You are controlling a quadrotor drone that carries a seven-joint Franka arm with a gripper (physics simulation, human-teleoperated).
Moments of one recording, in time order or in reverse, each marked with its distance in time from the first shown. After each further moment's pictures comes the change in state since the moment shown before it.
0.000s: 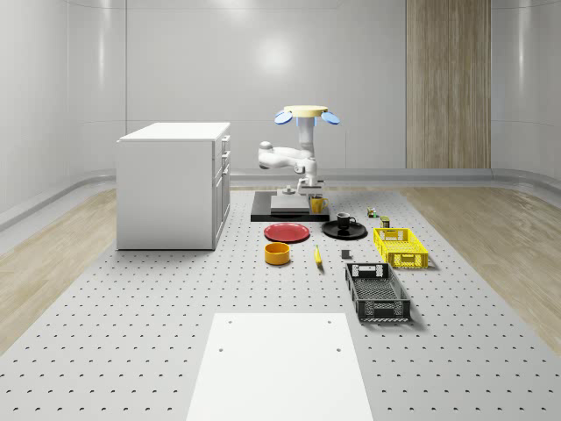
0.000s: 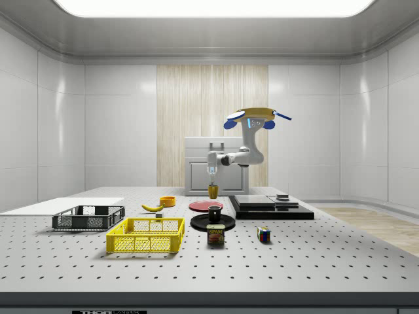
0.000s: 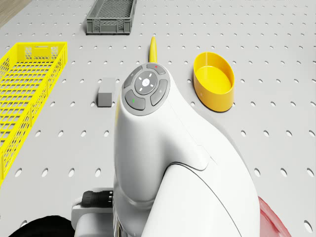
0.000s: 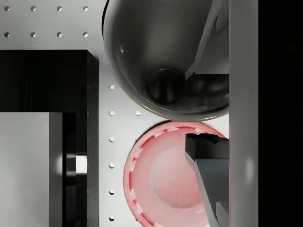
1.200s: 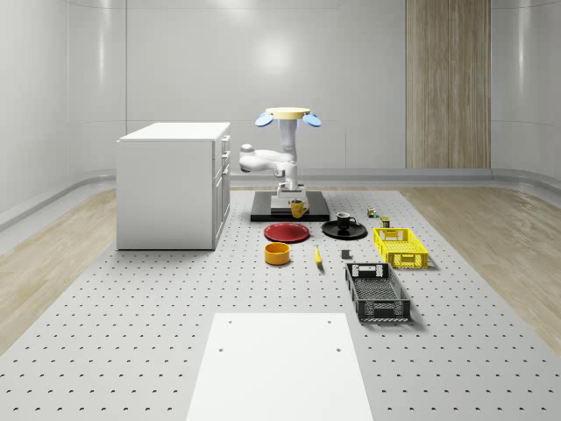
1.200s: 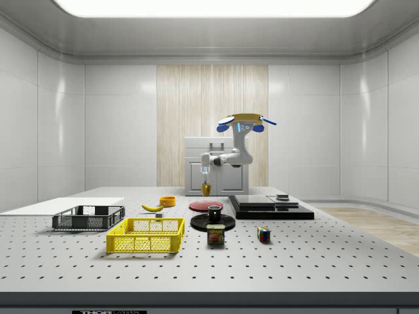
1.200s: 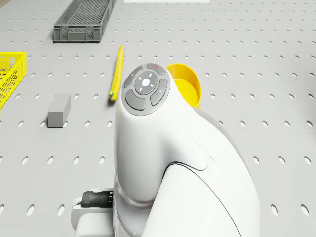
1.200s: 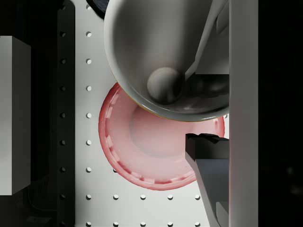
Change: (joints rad) arm 0.000 -0.001 0.000 0.000 0.000 0.001 0.000
